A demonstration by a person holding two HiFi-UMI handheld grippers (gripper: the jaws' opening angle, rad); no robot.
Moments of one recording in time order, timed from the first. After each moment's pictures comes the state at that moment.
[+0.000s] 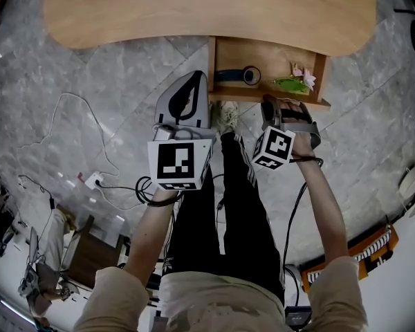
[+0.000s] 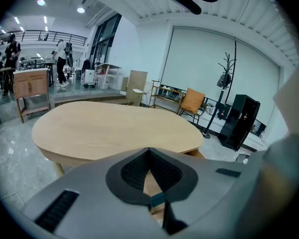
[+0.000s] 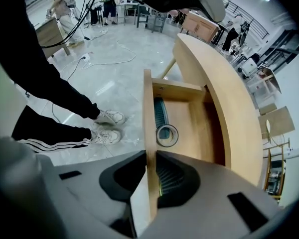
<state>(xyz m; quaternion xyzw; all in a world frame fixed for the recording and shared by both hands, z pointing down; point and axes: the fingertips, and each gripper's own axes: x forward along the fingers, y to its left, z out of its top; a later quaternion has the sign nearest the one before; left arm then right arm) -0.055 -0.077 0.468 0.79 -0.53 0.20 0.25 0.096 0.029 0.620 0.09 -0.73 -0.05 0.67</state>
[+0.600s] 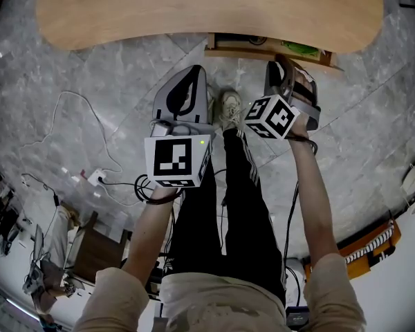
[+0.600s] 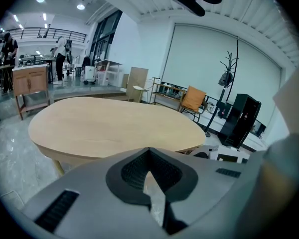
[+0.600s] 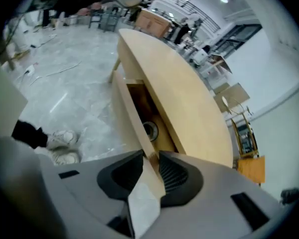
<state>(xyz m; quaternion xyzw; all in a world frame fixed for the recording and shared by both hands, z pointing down) -0.054 -0.088 0.488 0.78 -0.52 0.20 0.27 0.107 -0.086 0.615 0.35 -0.69 -0.03 0.63</state>
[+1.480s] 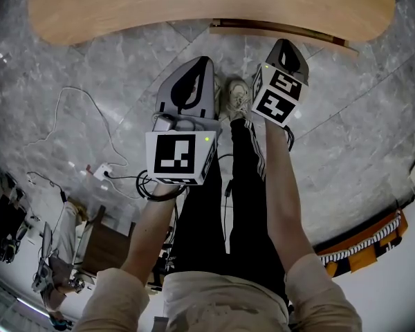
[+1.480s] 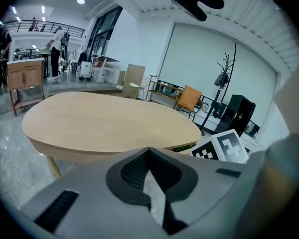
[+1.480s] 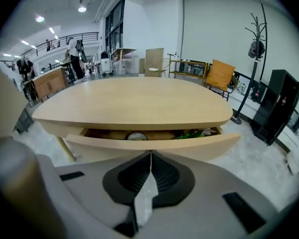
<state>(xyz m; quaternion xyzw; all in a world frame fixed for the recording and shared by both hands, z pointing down) -0.052 -0.080 0.498 0.80 -0.50 0.20 0.28 0.118 -0.100 0.615 0.68 -0.60 0.30 0.31</state>
